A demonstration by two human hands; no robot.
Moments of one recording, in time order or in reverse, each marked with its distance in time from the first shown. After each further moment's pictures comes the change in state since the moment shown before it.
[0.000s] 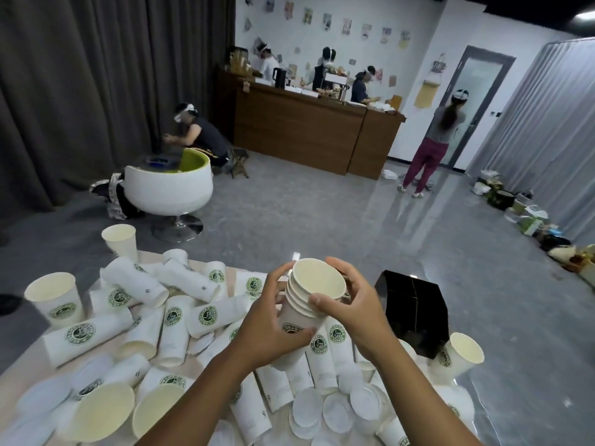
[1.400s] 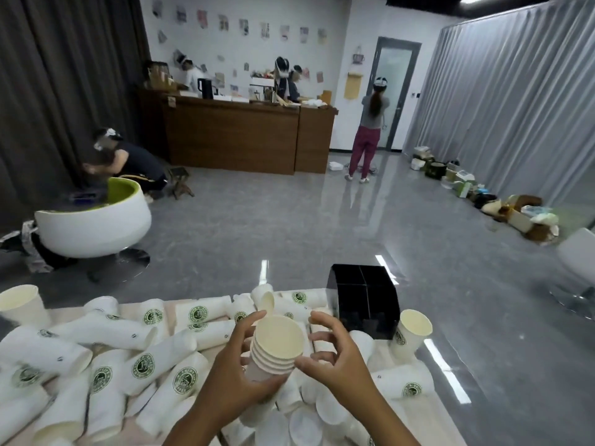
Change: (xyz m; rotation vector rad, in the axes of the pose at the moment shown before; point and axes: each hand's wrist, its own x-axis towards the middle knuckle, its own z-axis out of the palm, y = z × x) left_hand 0.007 -0.029 0.067 0.120 -0.118 0.039; right_hand -0.051 0.092 -0.071 -0.029 0.191 0.078
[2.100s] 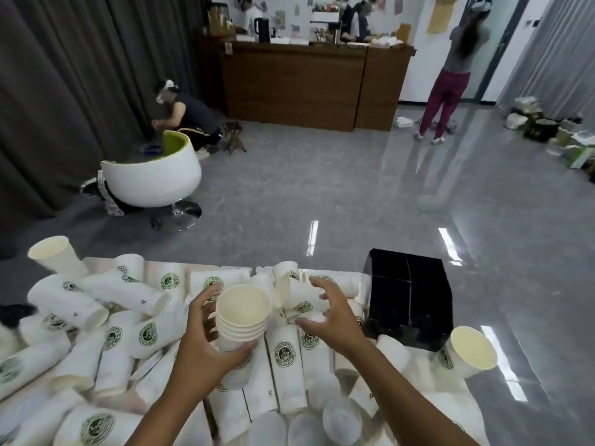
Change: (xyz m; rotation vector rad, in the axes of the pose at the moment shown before) left_hand 0.055 -0.054 0.014 0.075 0.364 -0.199; right_hand 0.175 0.125 -0.005 -0.179 -0.288 -0.028
